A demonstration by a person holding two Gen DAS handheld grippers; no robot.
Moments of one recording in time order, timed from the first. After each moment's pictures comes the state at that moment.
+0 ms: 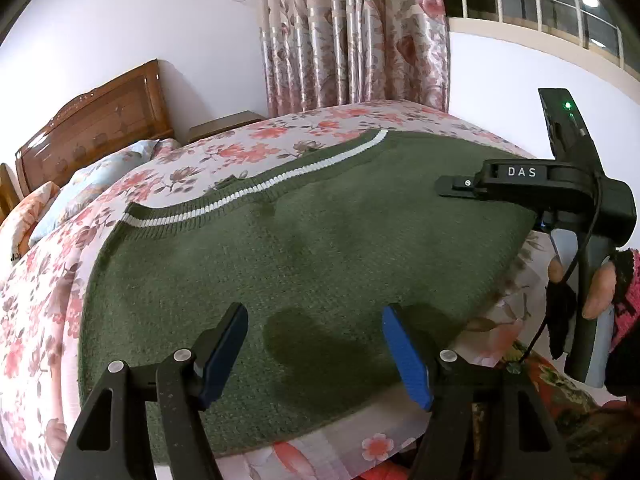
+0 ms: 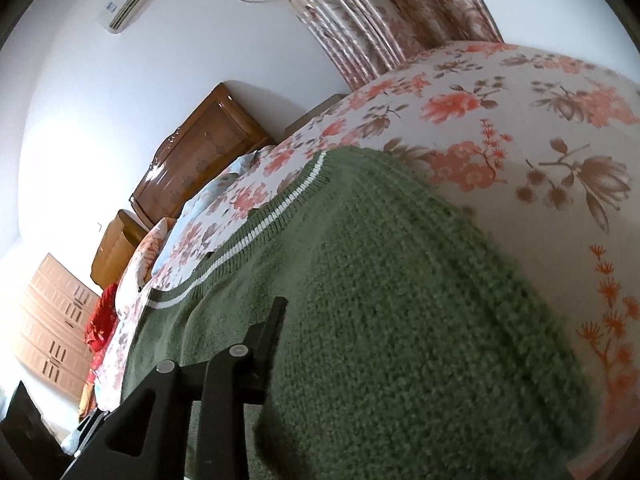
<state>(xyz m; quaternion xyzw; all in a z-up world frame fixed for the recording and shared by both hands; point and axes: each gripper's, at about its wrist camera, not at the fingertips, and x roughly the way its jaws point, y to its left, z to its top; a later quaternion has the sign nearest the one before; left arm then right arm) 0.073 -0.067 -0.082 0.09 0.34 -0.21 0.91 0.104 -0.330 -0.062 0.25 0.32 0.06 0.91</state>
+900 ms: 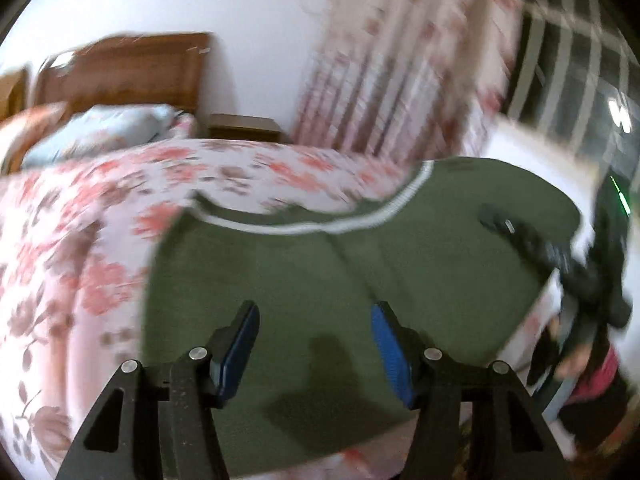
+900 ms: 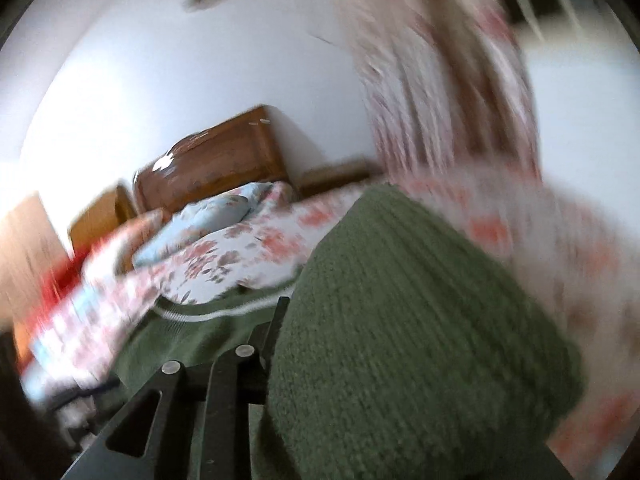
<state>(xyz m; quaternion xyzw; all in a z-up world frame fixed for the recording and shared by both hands) 0.102 0.058 -0.060 -0.13 0.33 -0.21 0.91 0.086 -0.238 0.017 0.03 0.22 0.05 0.97</state>
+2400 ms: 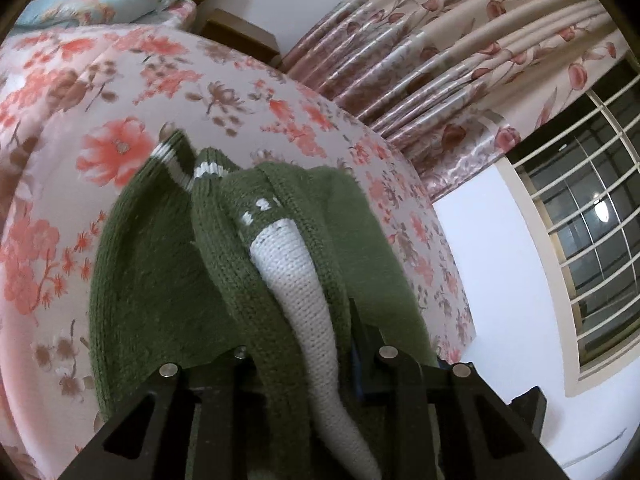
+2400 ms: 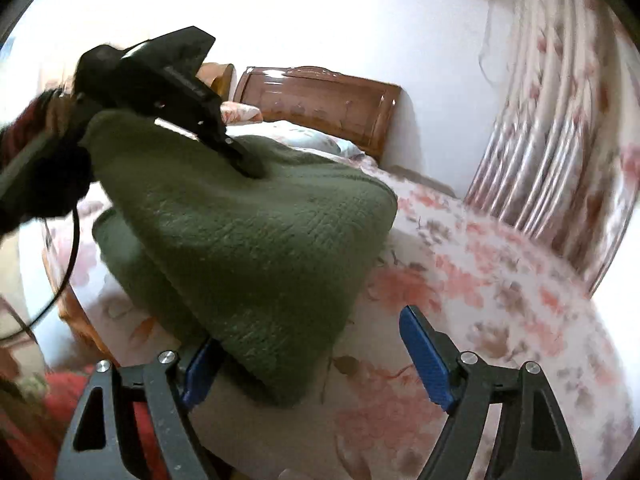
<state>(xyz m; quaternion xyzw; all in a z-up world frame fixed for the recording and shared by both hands) 0.195 0.062 -0.071 -0.26 0.47 -0.30 0.79 0.044 -0.168 -0.059 -0.21 0.24 0.18 0.93</state>
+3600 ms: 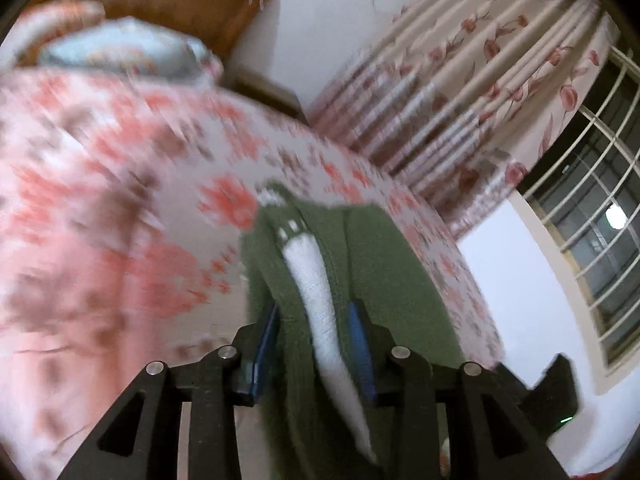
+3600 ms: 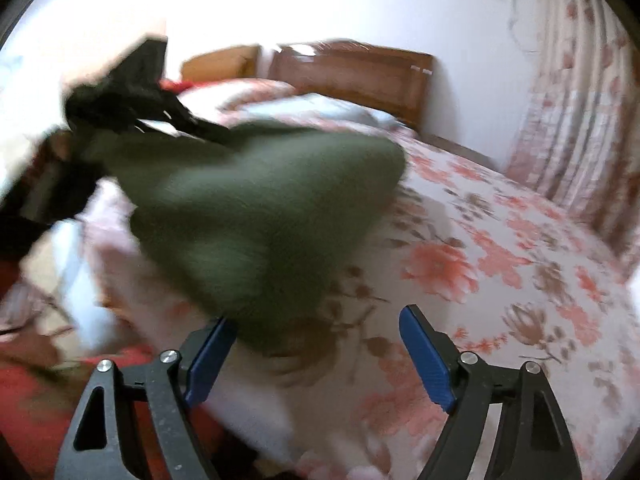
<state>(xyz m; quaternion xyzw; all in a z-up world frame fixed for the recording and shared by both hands) 0.138 0.152 -0.067 -0.24 0.37 -0.22 0.87 0.034 -0.182 -0.052 -0.17 0.30 0.28 0.90</state>
